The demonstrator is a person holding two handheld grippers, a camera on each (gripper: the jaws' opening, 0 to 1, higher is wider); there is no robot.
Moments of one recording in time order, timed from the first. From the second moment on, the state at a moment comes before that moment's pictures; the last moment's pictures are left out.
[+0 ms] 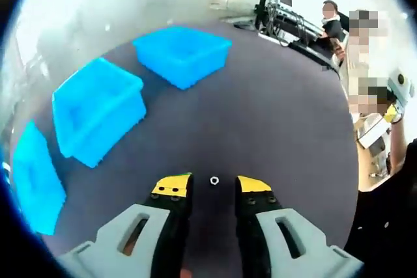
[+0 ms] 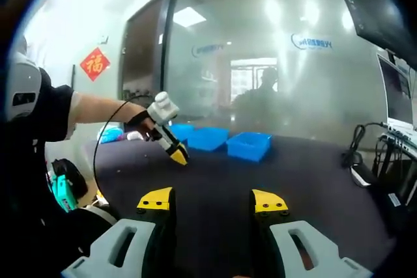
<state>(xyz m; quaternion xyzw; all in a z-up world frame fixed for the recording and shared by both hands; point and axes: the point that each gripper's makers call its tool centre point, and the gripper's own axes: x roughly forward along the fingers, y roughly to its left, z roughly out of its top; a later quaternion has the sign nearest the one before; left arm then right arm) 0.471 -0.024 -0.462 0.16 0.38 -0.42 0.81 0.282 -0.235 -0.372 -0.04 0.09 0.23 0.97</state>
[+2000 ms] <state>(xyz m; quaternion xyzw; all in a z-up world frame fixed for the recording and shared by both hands) 0.419 0.073 -0.324 0.04 0.01 -0.24 0.97 0.286 -0.198 -0.353 -0.04 0.06 0.26 0.96</state>
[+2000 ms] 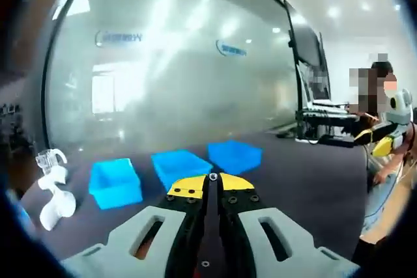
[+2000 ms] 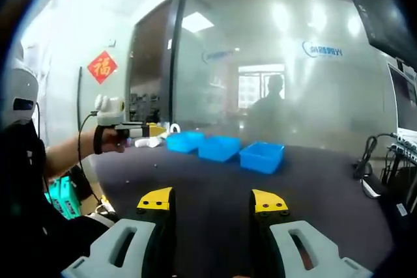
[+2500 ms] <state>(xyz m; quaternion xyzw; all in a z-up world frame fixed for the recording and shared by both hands) 0.532 0.162 -0.302 0.02 -0.01 -0.14 0.99 0.286 -0.190 -0.353 -0.02 0.05 0.27 0.96</state>
